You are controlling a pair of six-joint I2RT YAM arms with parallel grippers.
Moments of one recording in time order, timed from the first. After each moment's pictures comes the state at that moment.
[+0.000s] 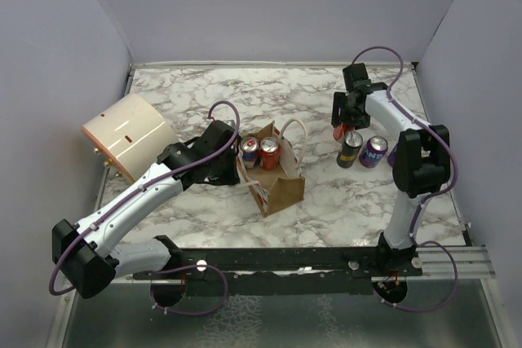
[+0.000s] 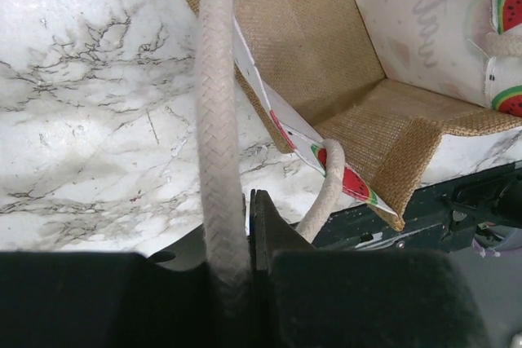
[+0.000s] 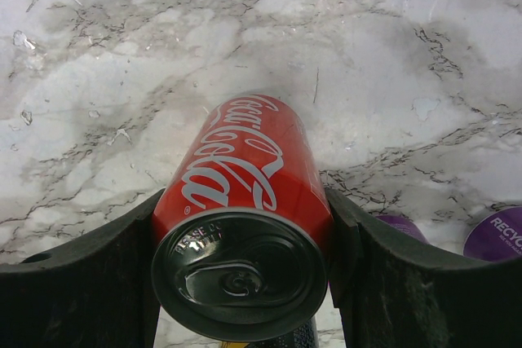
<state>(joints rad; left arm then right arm) -0.73 1.16 1.07 -0.91 -0.03 -0.71 0.20 1.93 1.53 -0.71 0.17 0.28</state>
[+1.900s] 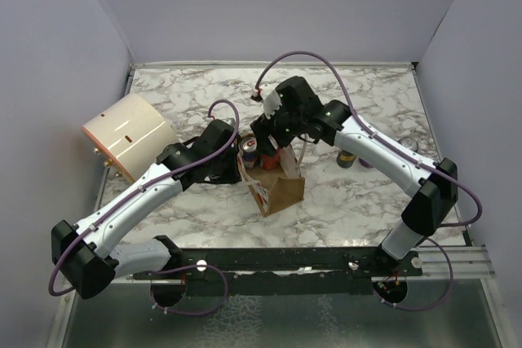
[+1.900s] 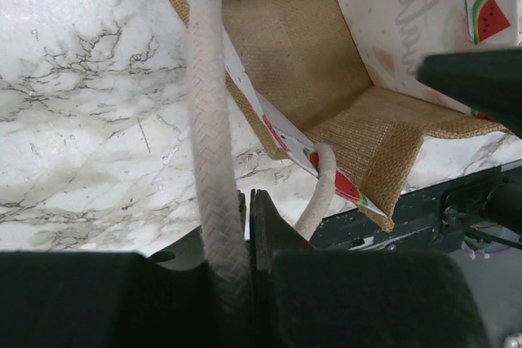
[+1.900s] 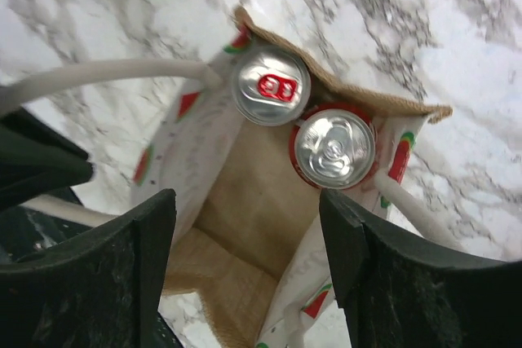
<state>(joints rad) -0.73 1.15 1.07 -0.88 -0.03 -0.72 0.78 1.63 1.58 -0.66 -0.26 -0.02</state>
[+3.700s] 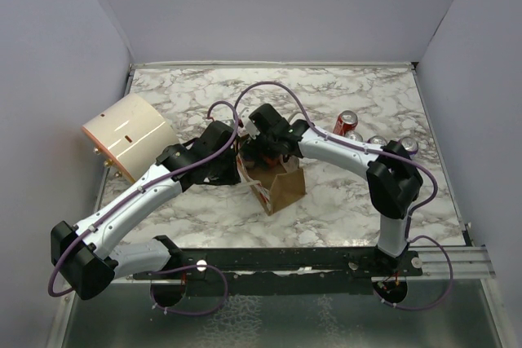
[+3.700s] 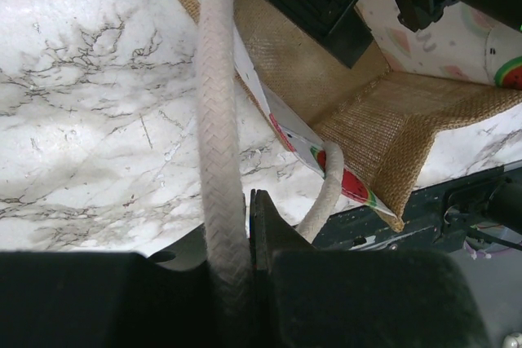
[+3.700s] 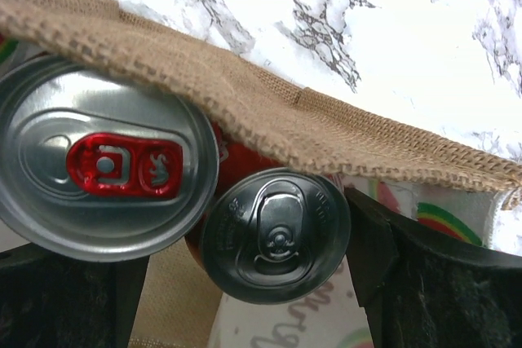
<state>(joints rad) -0.73 1.14 1.06 -0.89 -0.03 -0.73 0.85 1.89 1.47 -0.51 0.18 -0.19</state>
